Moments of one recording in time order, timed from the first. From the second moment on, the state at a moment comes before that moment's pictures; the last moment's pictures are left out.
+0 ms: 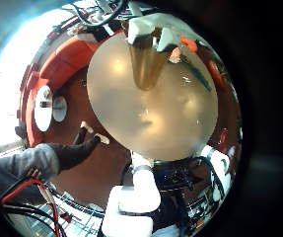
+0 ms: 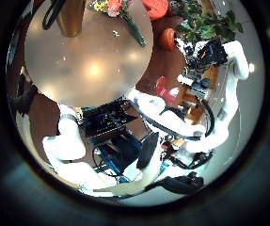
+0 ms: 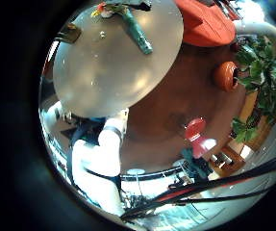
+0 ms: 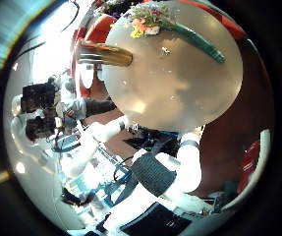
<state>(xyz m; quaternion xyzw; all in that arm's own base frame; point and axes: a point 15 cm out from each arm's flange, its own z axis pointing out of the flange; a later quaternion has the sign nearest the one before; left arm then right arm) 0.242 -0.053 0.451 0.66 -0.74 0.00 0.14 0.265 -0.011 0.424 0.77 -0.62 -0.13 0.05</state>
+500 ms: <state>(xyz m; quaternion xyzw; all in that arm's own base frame) 0.244 -0.048 0.454 0.67 -0.72 0.01 0.14 0.265 -0.036 0.419 0.76 -0.63 -0.13 0.05</state>
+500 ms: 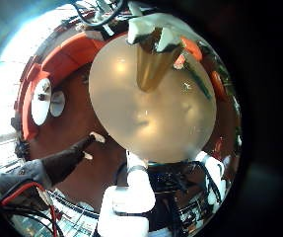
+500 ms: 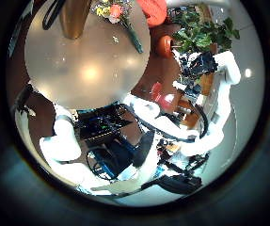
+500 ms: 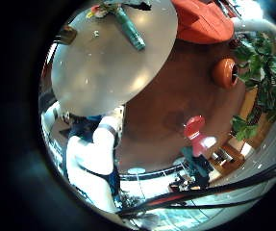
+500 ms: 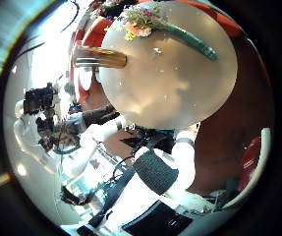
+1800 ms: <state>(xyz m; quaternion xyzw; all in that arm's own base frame) 0.254 -0.075 0.432 0.52 -0.84 -0.06 0.14 0.442 -0.057 0.226 0.60 -0.76 -0.23 0.11</state>
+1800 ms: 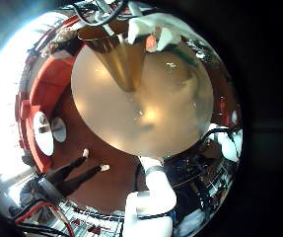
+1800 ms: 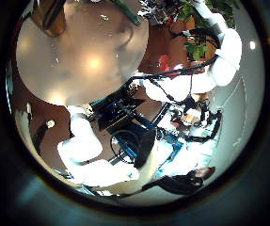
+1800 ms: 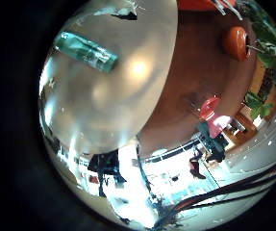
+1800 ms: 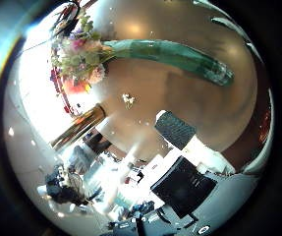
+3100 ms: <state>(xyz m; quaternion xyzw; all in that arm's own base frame) 0.252 -0.086 0.428 0.52 -0.84 -0.06 0.15 0.448 -0.039 0.188 0.61 -0.74 -0.22 0.16</state>
